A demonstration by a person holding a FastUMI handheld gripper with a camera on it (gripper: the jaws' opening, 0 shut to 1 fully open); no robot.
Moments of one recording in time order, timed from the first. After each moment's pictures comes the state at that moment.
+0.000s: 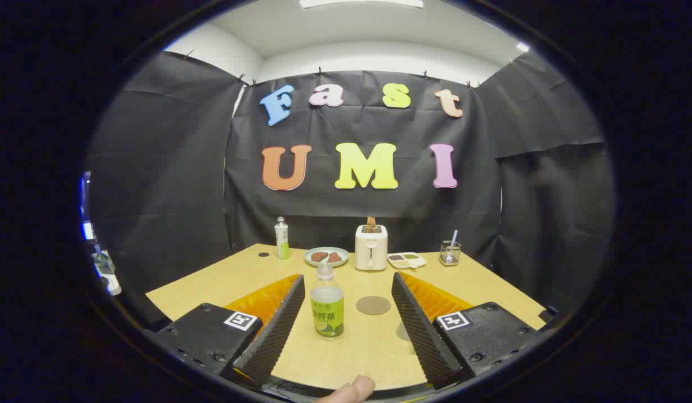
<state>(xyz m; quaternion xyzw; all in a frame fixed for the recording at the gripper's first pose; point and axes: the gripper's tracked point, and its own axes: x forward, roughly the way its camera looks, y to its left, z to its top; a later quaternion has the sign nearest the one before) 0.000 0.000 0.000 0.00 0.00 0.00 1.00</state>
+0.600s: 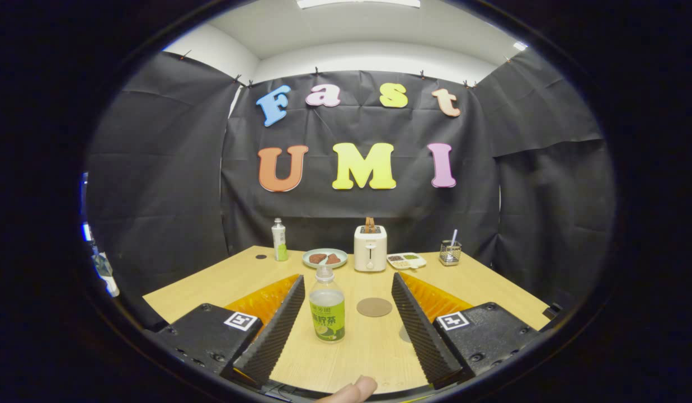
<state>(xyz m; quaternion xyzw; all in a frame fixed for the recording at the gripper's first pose) 0.017 -0.002 -0.010 0.00 0.00 -0.01 1.00</state>
